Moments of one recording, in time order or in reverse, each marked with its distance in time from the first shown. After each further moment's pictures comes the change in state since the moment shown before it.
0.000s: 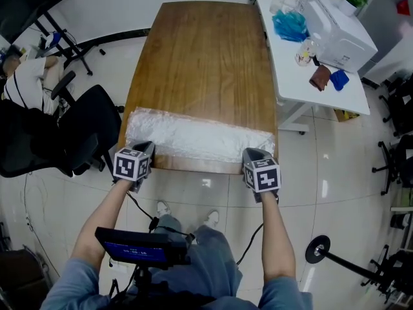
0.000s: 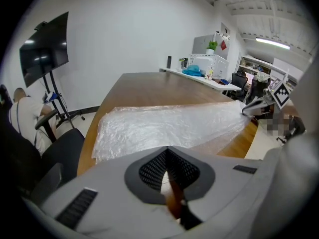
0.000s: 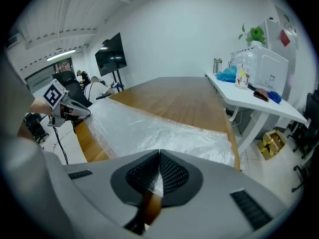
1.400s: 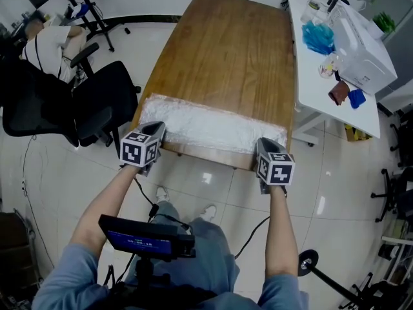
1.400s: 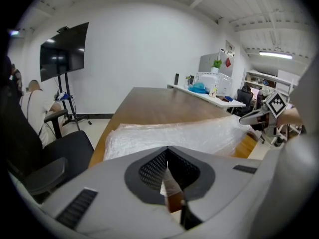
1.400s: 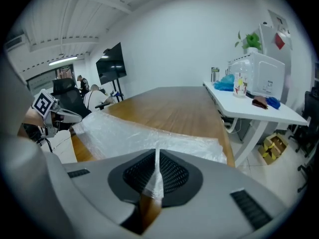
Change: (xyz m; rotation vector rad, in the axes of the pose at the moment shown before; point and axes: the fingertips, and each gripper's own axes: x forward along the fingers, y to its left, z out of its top) left arm -0.032 0.002 0.013 -0.097 -0.188 0.059; right arm -0.001 -0.010 0.034 0.014 -0.116 -0.010
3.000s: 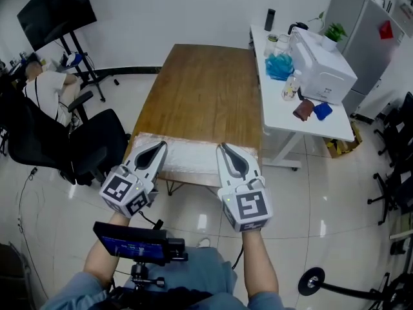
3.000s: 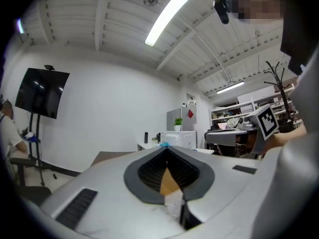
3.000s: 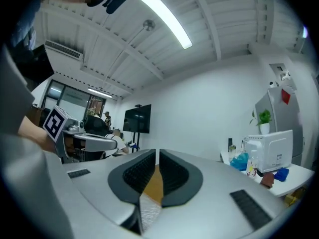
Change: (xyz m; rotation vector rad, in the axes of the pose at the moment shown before) left arm -0.169 -0.165 0.167 0.169 -0.674 -0.242; right arm -0.212 0.133 0.169 -0.230 -0.724 0.151
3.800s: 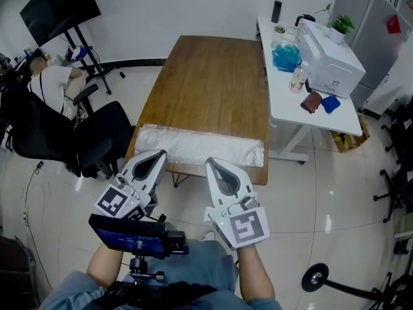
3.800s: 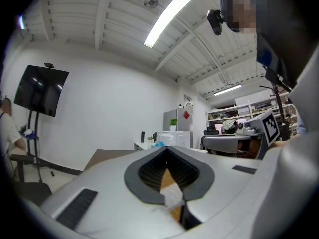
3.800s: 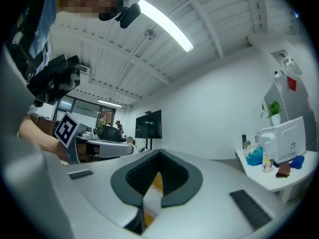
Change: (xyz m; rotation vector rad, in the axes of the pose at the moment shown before) left arm -0.039 -0.039 0.007 -0.017 0.015 -0.045; right arm -0.032 0.064 -0.001 0.056 -0.035 0.127
